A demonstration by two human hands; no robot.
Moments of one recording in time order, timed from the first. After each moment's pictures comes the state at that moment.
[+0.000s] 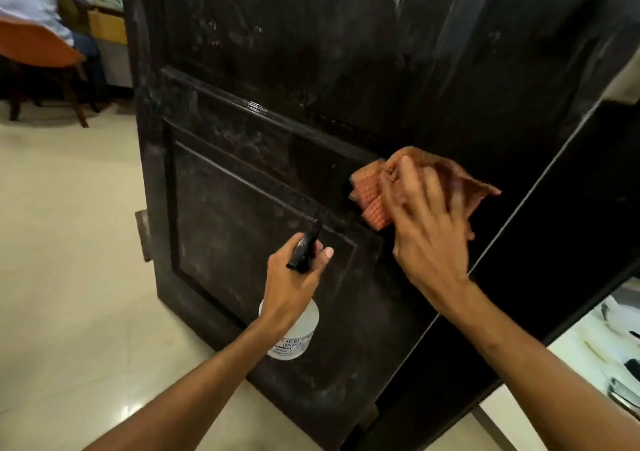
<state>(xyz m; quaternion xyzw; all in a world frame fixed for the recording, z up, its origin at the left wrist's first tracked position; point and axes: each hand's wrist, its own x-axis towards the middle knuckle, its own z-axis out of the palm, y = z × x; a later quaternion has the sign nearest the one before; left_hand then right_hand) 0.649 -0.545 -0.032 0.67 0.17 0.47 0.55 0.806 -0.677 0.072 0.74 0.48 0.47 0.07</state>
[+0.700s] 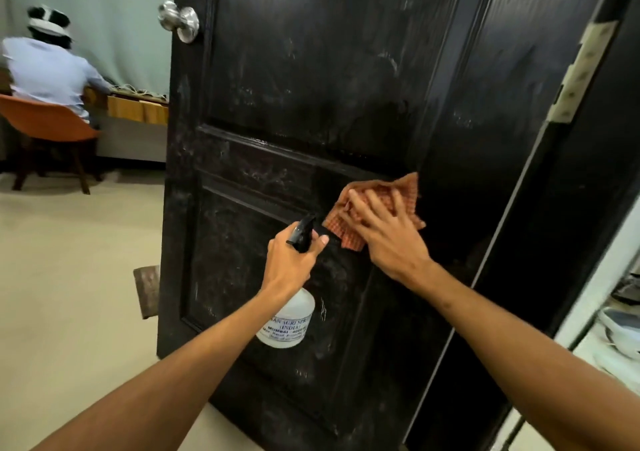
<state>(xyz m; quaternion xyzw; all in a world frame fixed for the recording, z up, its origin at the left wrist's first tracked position) 0.611 -0.492 -0.021 0.67 0.16 0.48 0.54 0.776 -0.616 0.040 0.71 0.51 0.45 0.19</state>
